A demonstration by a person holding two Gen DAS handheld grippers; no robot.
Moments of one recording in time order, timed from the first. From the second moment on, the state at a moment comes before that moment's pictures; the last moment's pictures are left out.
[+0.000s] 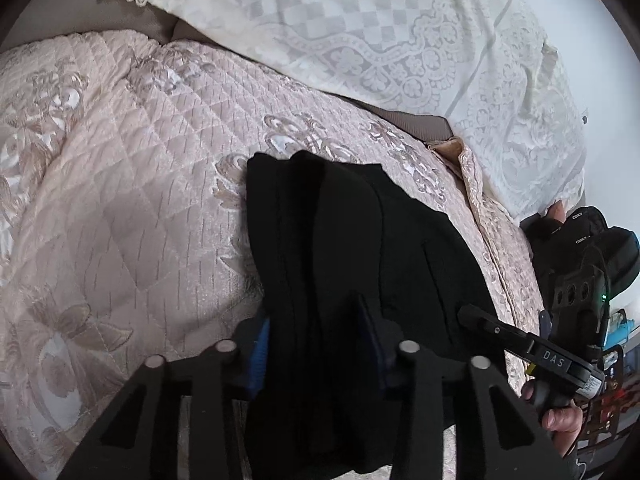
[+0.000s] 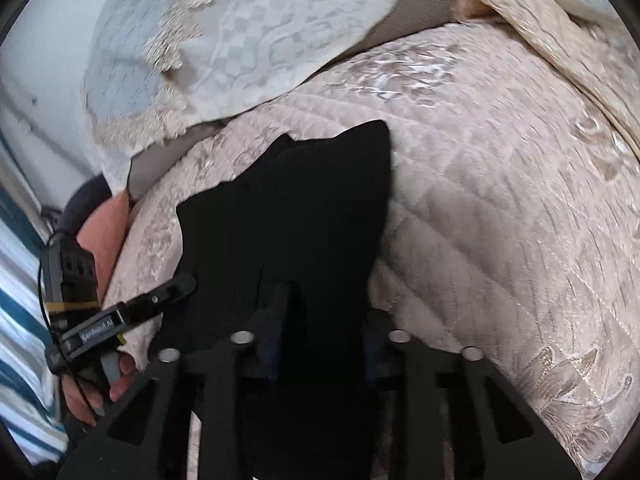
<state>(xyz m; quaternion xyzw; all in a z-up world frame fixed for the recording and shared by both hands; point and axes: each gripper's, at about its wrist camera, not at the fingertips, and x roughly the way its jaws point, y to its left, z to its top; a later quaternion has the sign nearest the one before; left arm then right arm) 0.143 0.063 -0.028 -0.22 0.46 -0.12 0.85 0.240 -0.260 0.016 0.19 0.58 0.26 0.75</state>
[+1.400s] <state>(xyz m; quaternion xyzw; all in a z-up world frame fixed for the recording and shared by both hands) 0.206 0.193 -0.020 -0.17 0.44 -0.03 0.88 0.317 -0.124 0.007 0.11 0.57 0.29 0.76</state>
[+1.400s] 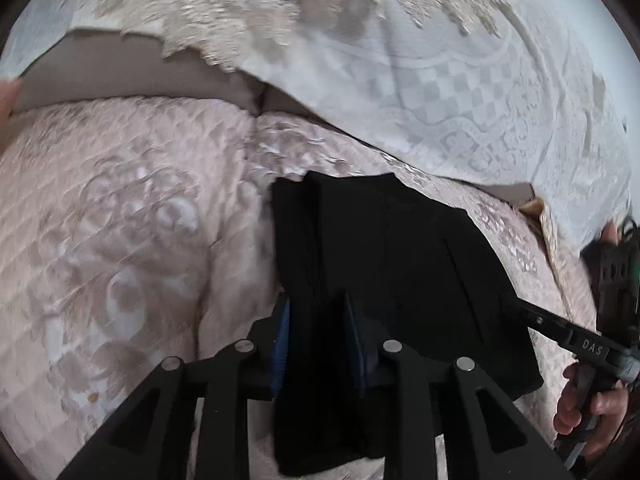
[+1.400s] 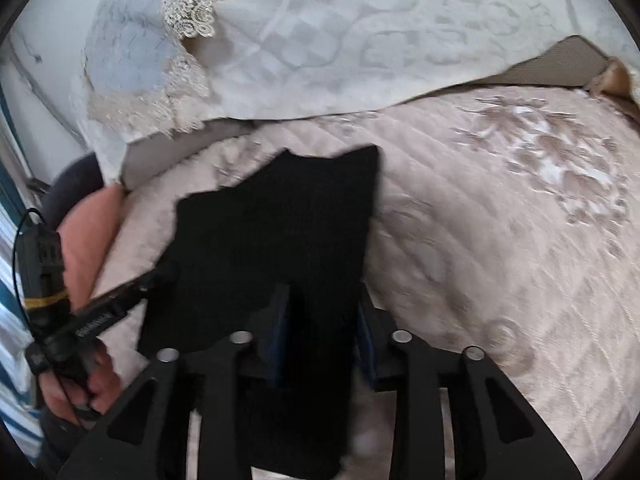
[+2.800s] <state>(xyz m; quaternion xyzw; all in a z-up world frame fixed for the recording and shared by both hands) 0.068 0.097 0.006 -0.04 0.45 0.03 0.89 0.158 -0.117 0.050 -0.05 0.52 0.27 0.81</state>
